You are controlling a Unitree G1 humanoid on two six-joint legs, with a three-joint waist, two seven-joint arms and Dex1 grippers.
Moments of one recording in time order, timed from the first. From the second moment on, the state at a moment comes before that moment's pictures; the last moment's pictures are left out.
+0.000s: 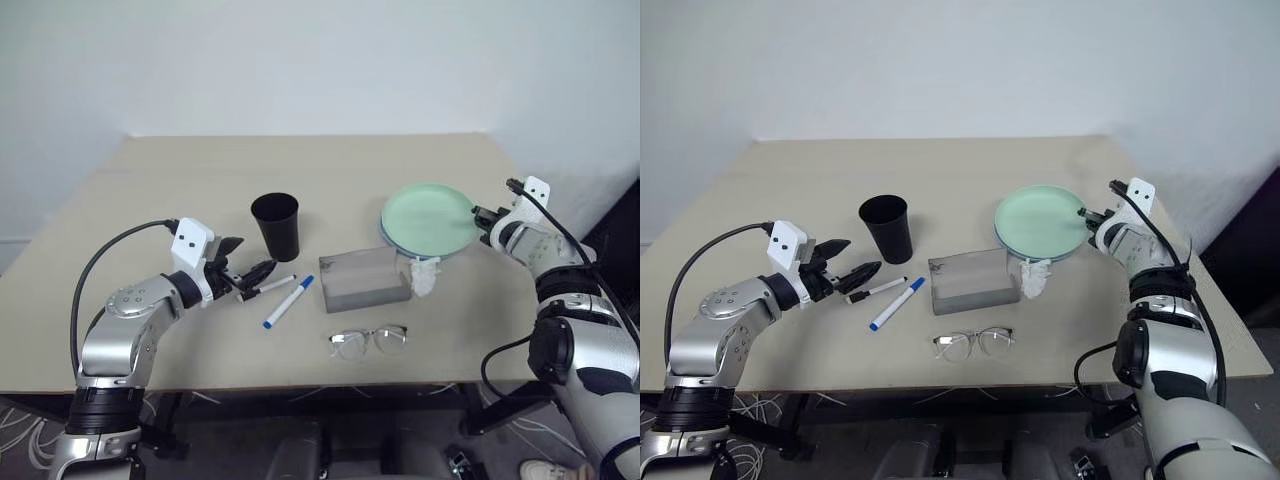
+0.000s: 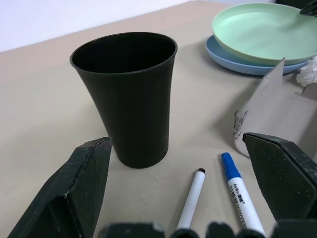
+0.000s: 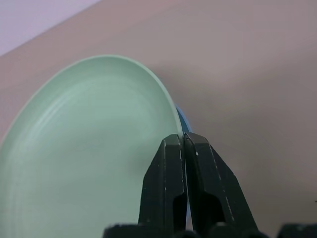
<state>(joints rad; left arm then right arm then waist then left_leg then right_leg) -0.24 0.62 0.14 -0.07 -0.41 0.48 -0.70 -0.99 -0.41 -0.34 1.03 0.33 0.50 0.22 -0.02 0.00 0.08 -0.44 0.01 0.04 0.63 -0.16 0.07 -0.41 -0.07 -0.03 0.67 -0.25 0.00</state>
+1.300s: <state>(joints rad) -0.24 0.62 0.15 -0.08 -0.41 0.48 -0.71 -0.61 -0.59 0.15 0.30 0.21 0.69 0.90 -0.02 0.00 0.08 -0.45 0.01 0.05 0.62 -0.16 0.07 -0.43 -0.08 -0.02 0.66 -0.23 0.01</state>
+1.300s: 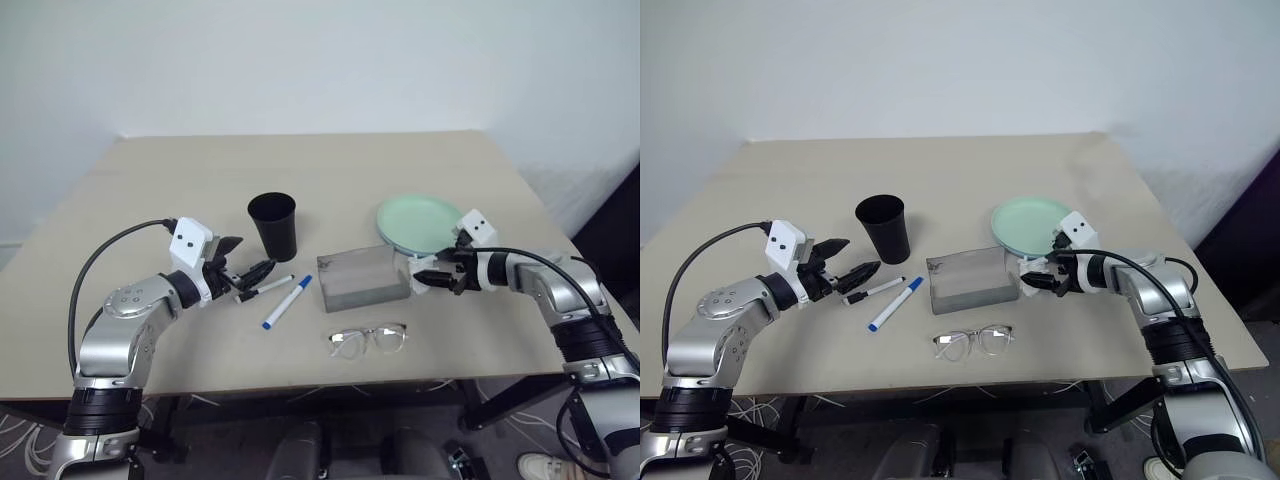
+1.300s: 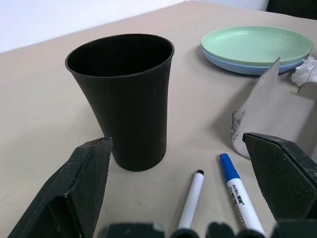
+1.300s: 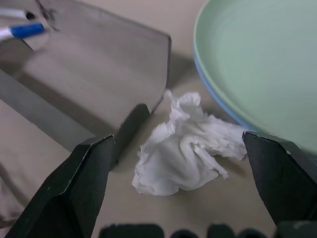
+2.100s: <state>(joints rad) -0.23 0.63 0.17 -0.11 -0.41 0.50 -0.70 -0.66 -0.52 0.18 0.50 0.11 0.51 0.88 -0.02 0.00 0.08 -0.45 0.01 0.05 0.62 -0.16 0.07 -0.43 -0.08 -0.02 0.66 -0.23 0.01</state>
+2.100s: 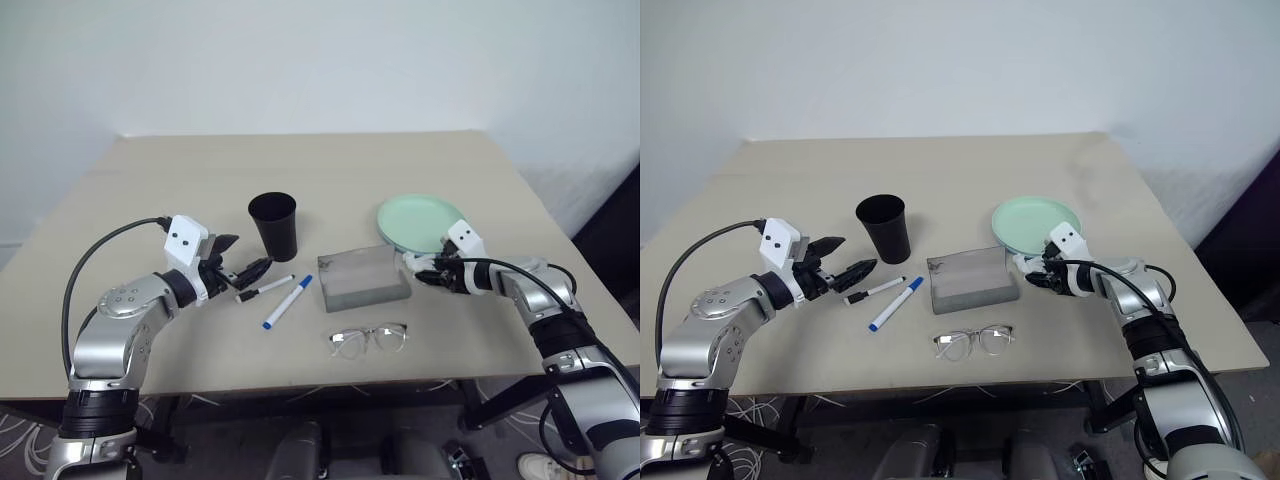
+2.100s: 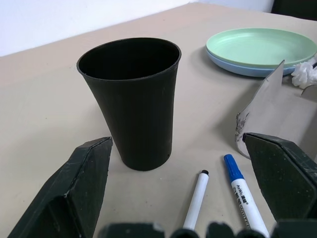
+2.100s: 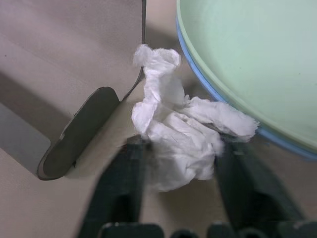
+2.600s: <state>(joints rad) -0.23 0.63 0.17 -0.11 -0.41 0.51 -0.70 -0.78 -0.56 0.14 0.46 0.16 0.53 1.01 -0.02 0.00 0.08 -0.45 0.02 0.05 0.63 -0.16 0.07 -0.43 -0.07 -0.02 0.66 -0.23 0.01</state>
